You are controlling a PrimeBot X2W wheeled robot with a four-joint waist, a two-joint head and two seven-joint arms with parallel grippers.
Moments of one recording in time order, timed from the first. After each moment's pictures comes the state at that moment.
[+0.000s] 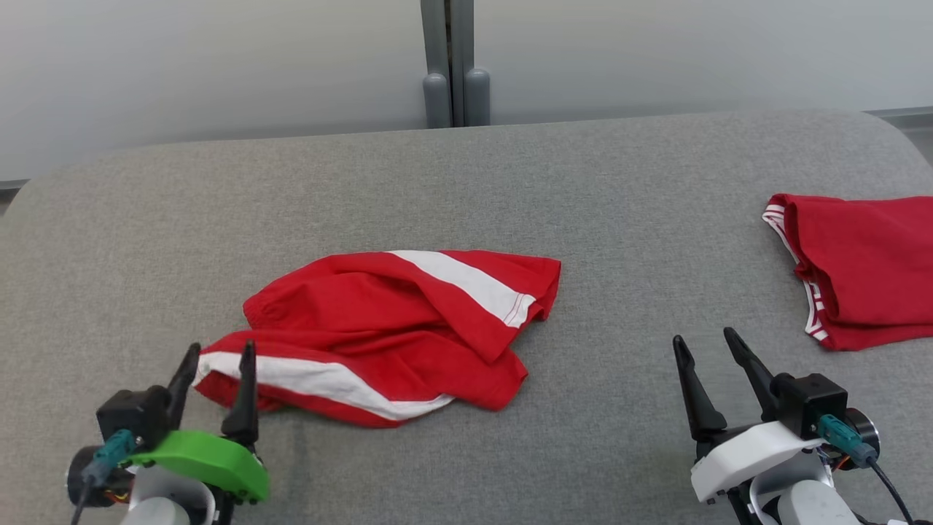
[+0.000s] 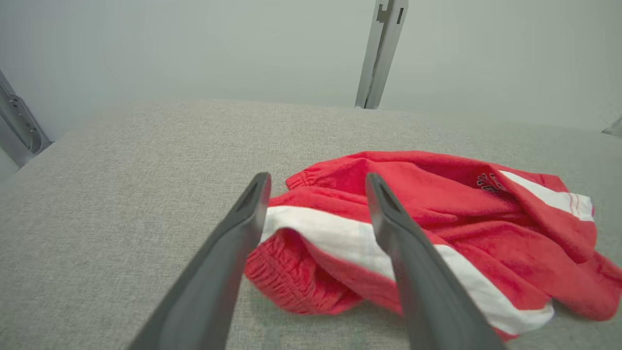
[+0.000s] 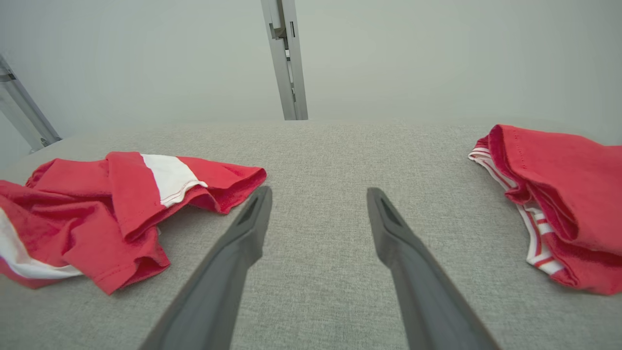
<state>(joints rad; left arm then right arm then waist) -0.18 0.34 -0.32 0.42 -0.58 -0.04 -0.26 -0.10 -0.05 0.04 0.29 0.17 0.13 -0.26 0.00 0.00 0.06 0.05</state>
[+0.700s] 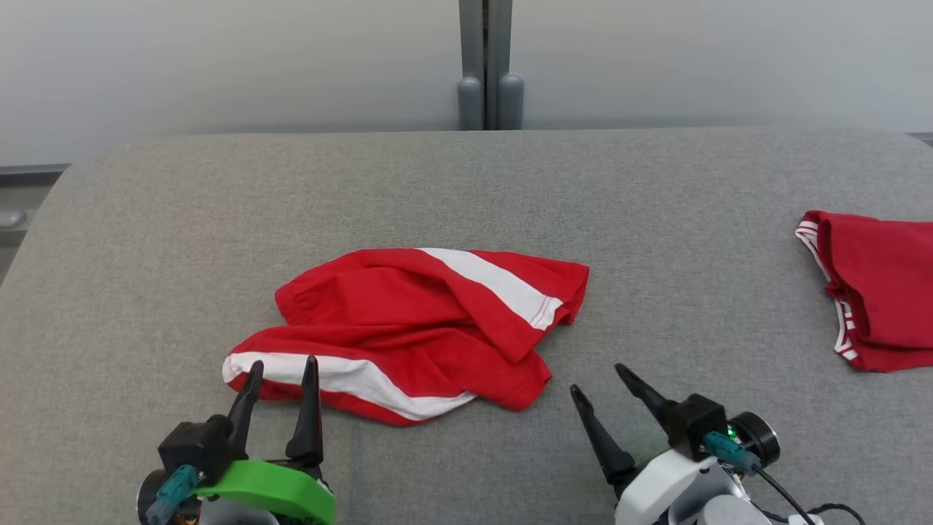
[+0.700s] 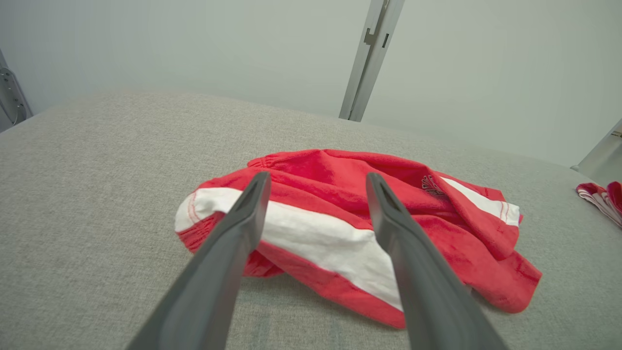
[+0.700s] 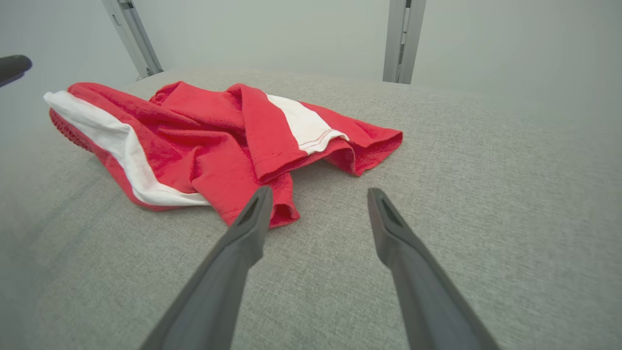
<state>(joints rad) -0.06 0.16 -0.27 0.27 -0.48 -0.04 -0.26 -0.14 -0.05 0.29 0.40 0.14 0.13 -0.26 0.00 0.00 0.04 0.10</state>
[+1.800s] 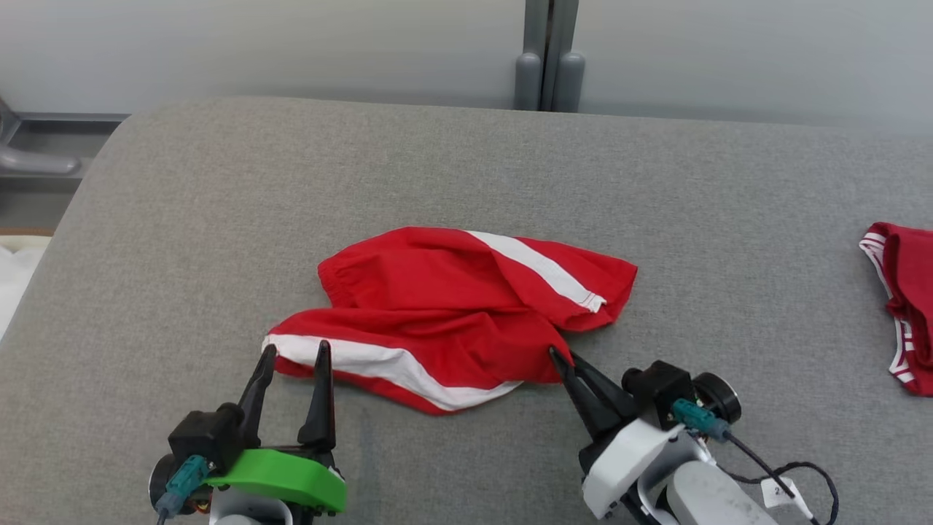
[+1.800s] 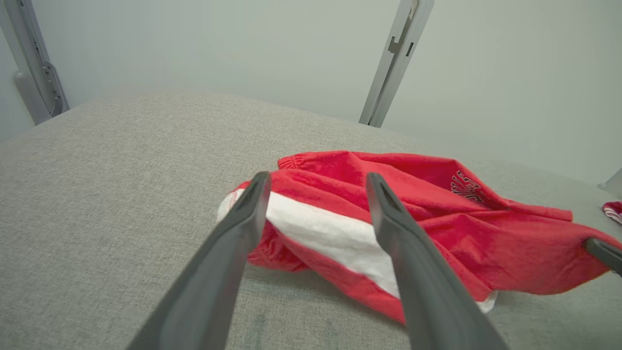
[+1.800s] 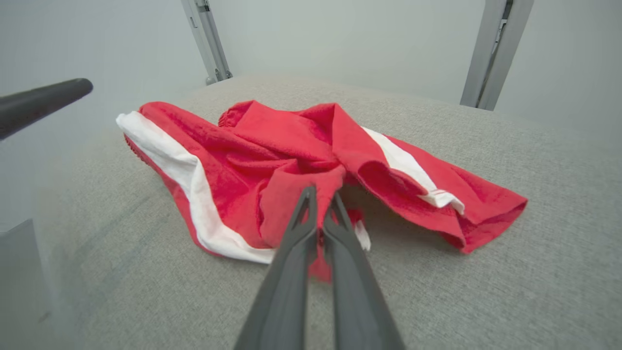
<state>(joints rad) -0.07 0.08 -0.21 0.27 -0.39 -0.10 -0.26 -0.28 -0.05 0.42 0.45 0.21 0.13 -0.26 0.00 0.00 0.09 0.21</state>
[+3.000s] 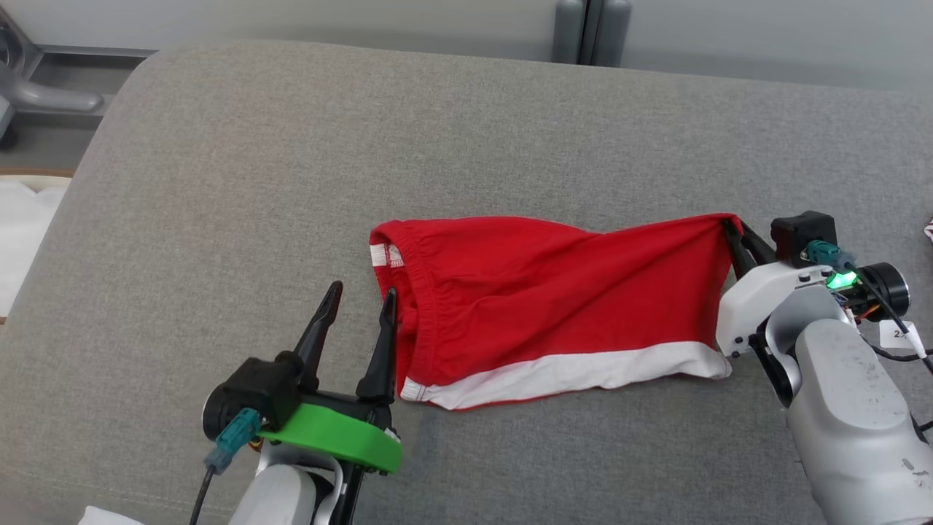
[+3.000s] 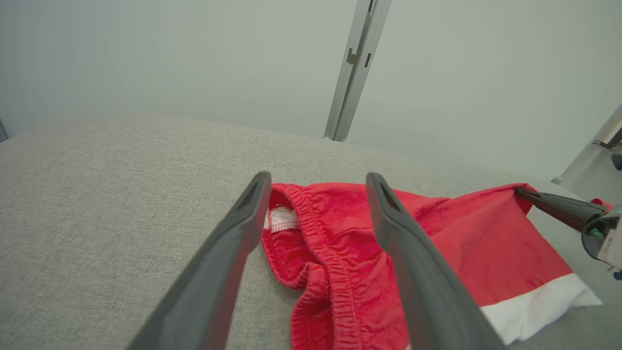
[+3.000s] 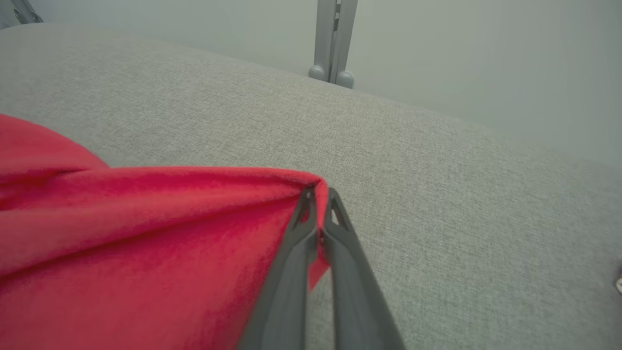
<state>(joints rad) -0.17 0.05 -0.32 0.21 -0.37 -0.13 -0.26 -0.57 -0.12 -0.02 0.71 -0.01 0.13 -0.09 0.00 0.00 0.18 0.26</state>
